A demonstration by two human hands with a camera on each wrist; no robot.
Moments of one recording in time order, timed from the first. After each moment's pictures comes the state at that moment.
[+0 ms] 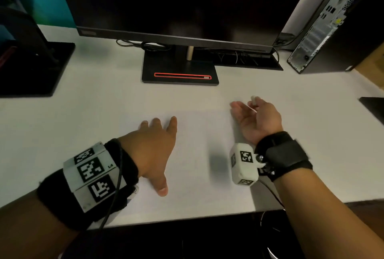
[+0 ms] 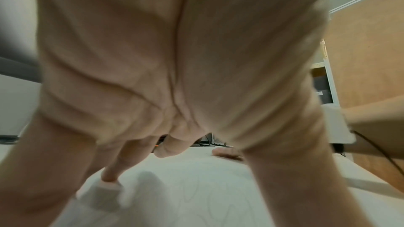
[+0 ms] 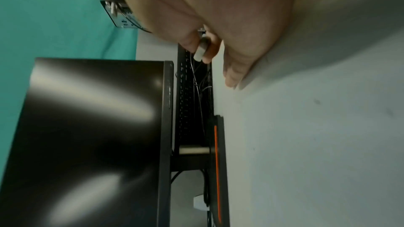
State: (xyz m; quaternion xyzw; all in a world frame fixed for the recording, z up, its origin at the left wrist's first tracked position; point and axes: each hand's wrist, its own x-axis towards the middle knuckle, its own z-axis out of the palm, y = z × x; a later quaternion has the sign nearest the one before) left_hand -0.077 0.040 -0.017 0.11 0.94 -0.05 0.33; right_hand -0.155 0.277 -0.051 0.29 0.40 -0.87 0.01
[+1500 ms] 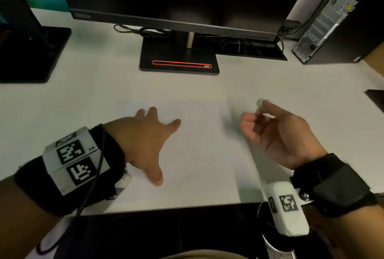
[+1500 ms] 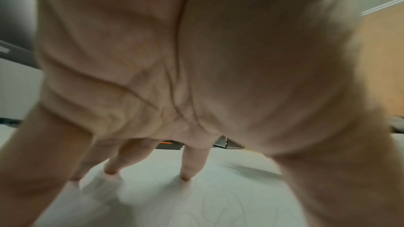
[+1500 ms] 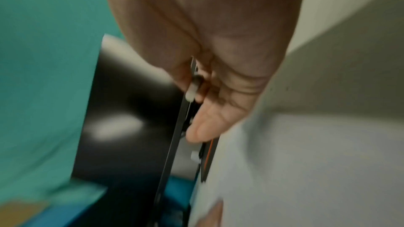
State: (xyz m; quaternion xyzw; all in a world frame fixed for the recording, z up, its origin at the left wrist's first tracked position) left_hand -0.077 0.029 -0.016 0.14 0.92 -0.04 0.36; right_hand -0.096 0.311 -0.028 0.20 0.51 -0.82 0.15
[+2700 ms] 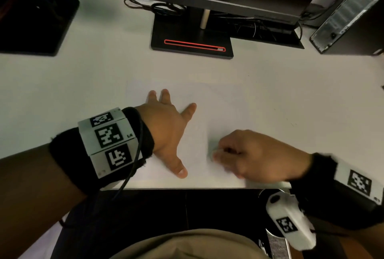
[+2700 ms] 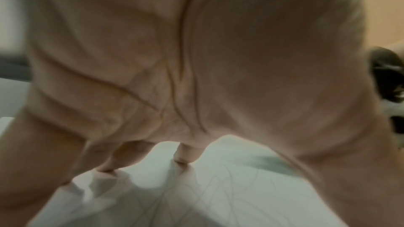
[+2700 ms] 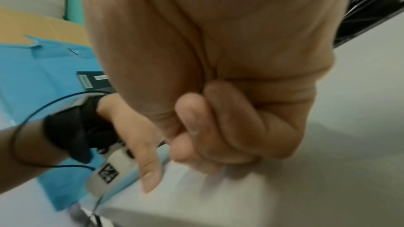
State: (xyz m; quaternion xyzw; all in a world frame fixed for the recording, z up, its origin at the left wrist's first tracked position) left_hand -0.070 0.048 -0.023 0.11 0.92 -0.08 0.38; right_hand -0.055 0.257 -0.024 -0.21 0.90 -0.18 0.33
